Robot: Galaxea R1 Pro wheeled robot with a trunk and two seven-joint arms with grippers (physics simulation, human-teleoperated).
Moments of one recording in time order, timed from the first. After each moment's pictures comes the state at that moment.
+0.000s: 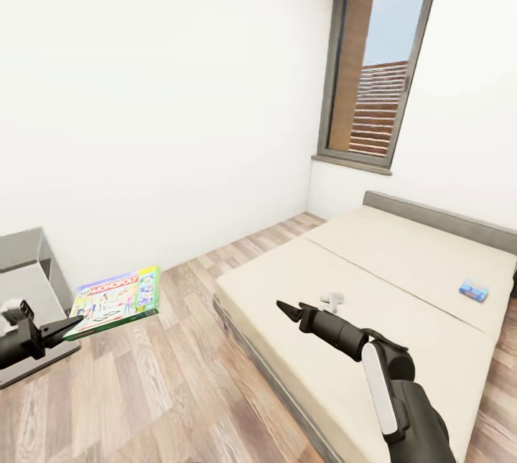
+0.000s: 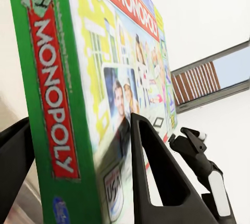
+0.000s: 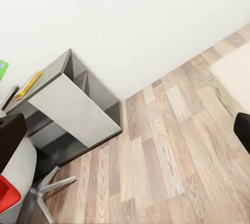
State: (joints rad) left arm -0.43 0.57 0.48 -0.86 0.31 1.03 -1.47; right arm -0.34 0.15 -0.14 -1.45 -0.19 0.70 0.65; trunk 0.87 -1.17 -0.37
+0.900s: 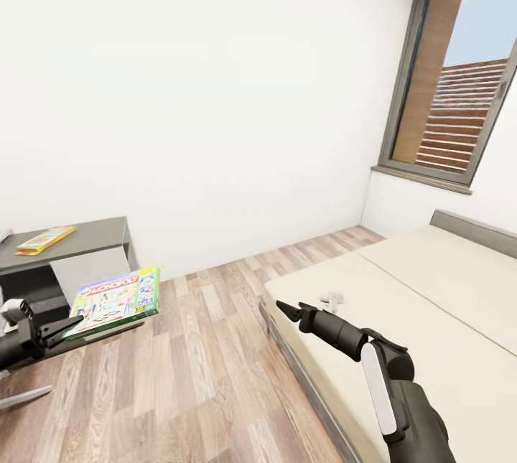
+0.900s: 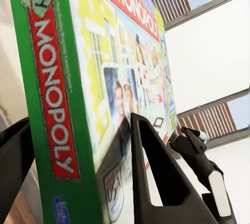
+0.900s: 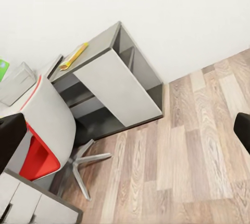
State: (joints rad) left arm -0.43 0.57 0.48 -0.86 0.31 1.03 -1.47; right arm -0.34 0.15 -0.13 -1.45 -0.19 0.69 0.65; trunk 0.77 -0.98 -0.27
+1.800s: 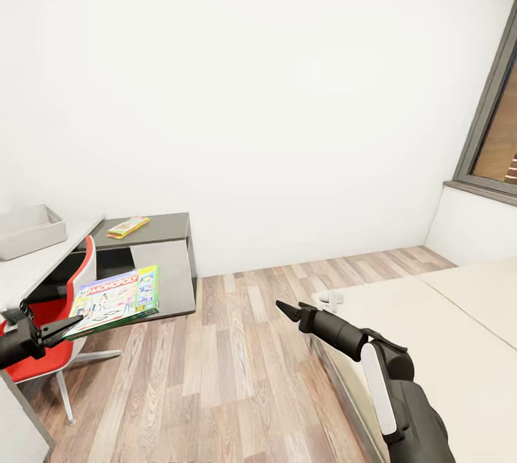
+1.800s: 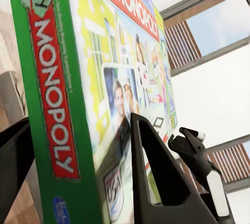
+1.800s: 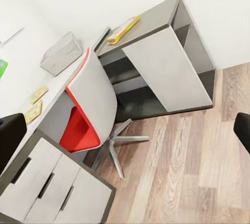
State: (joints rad) left arm -0.43 0.57 0.48 -0.86 0.31 1.03 -1.48; right arm -0.34 0.15 -0.13 -1.45 -0.19 0.69 0.65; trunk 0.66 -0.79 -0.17
